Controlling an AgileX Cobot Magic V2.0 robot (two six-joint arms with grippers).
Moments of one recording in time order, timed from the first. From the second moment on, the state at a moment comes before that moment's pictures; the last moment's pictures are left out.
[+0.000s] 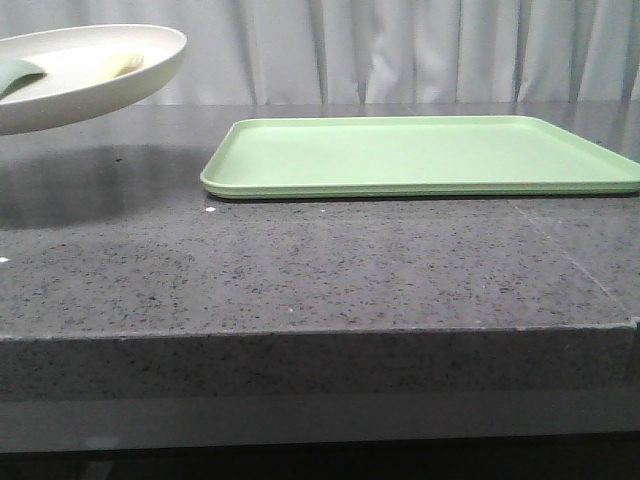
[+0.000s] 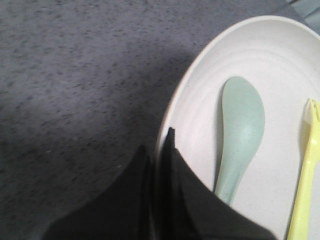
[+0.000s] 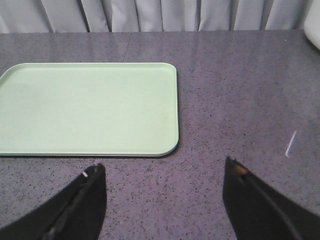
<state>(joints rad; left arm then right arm) 0.32 1.49 -1.08 -1.02 0.76 0.56 -0.01 0.47 -0.66 0.09 0.57 0.00</state>
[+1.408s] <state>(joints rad) -0.43 1.95 -1.52 -0.75 0.33 0.04 0.15 0.47 -0.66 0.09 0.59 0.00</state>
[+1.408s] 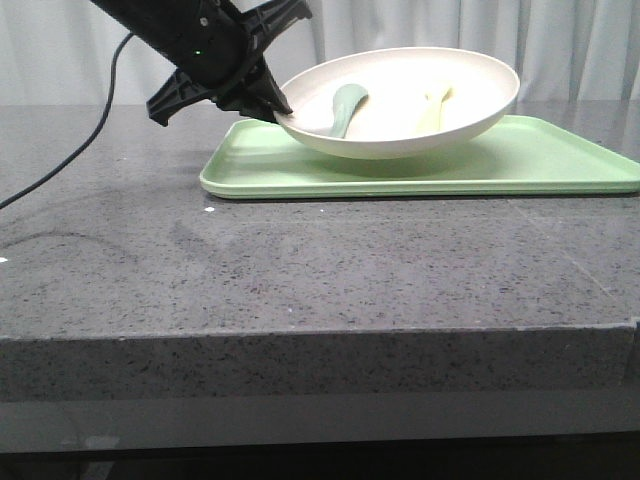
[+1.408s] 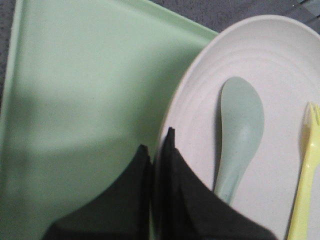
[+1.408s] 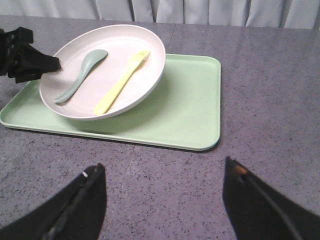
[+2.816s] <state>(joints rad) -0.45 2.01 -1.54 -0.77 0.32 0.03 0.16 0.47 -0.66 0.09 0.59 0.00</state>
